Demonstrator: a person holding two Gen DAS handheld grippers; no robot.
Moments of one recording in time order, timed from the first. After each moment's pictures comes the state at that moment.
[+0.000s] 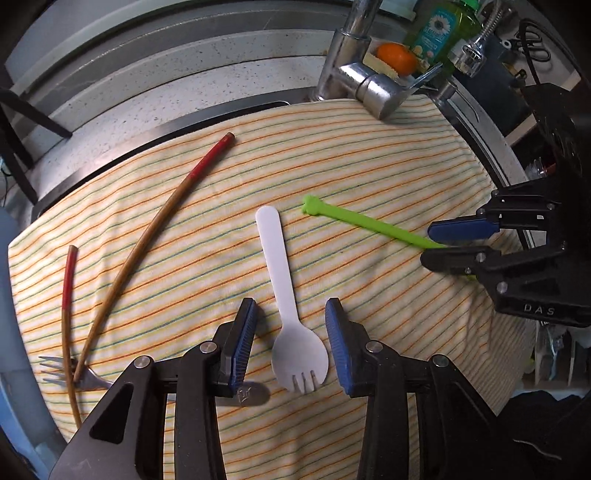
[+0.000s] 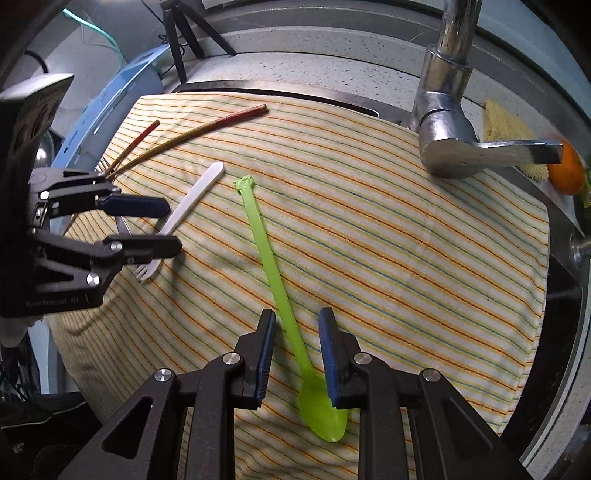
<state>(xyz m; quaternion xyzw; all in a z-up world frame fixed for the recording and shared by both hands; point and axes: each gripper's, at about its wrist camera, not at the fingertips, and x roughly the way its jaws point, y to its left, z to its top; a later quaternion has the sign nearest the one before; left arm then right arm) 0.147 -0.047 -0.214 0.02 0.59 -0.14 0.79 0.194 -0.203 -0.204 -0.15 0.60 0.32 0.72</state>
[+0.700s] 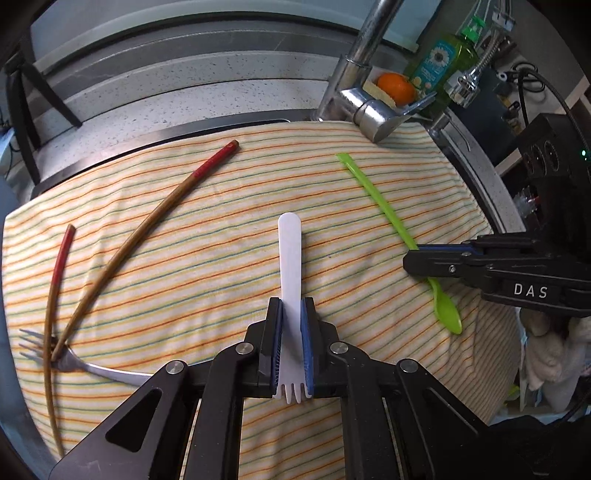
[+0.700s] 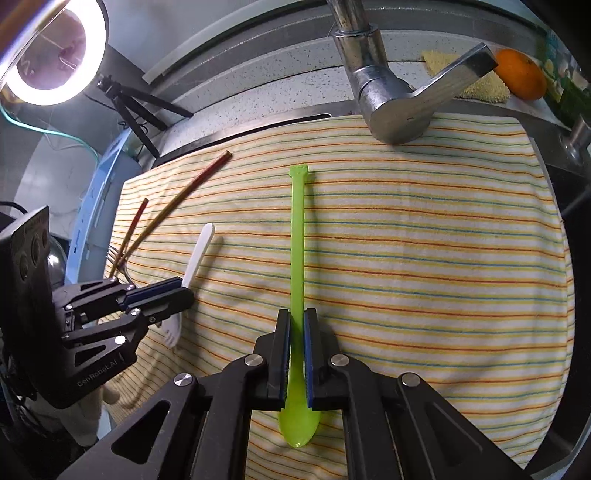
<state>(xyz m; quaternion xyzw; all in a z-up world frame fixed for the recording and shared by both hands) 0.132 -0.041 -0.211 -0.04 0.55 -0.14 0.82 0.192 -0.229 -0.205 0.04 0.61 0.28 0.74</state>
